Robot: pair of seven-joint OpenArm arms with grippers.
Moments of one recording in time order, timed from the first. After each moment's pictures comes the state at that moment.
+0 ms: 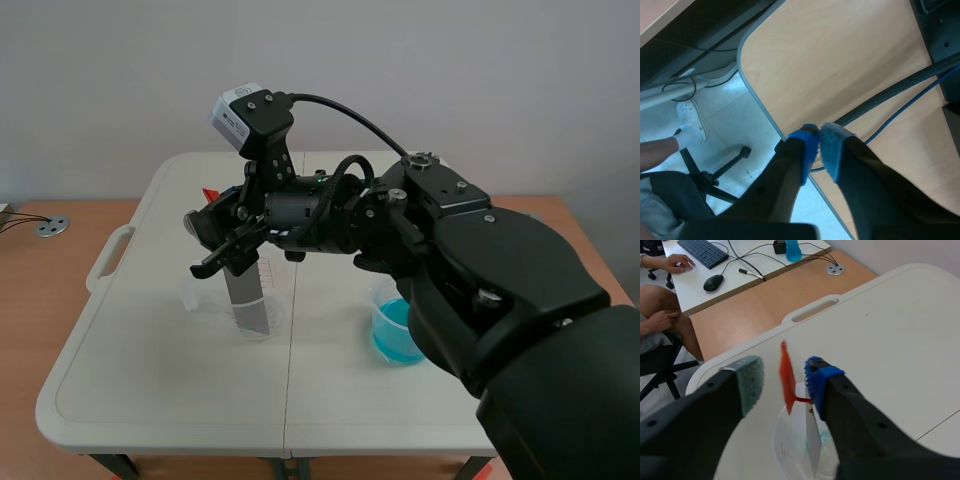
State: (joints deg) left arm 54.8 -35.4 14.1 79.5 -6.7 -0.9 1.1; right arm 13.7 -1.4 -23.0 73.5 9.8 39.9 -15.6
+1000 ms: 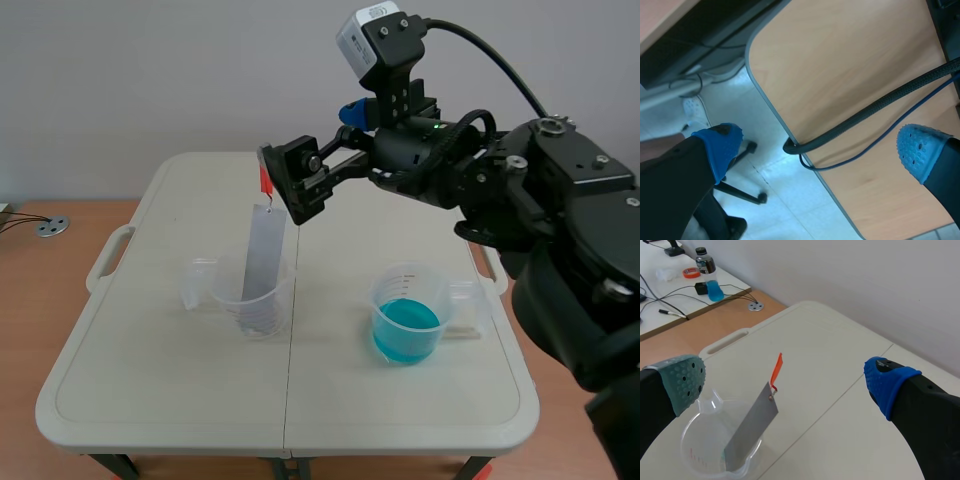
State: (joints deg) left arm 52.9 -35.6 14.1 79.5 -5.0 -0.9 3.3; right arm 8.6 7.4 -12.9 87.6 8.3 32.7 -9.8
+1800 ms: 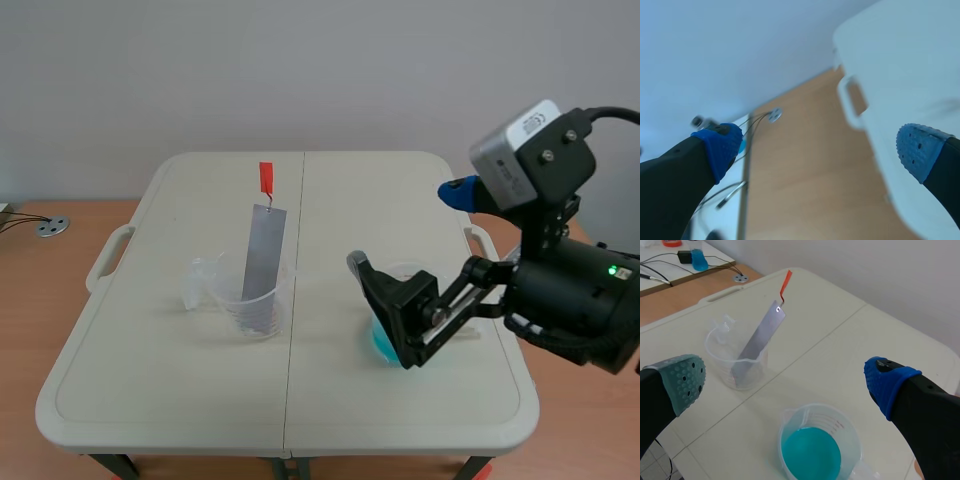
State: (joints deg) left arm 53.2 -38.4 -17.9 107.5 -12.7 4.2 -17.6; right arm -24.9 26.6 -6.9 110.0 8.5 23.6 4.5
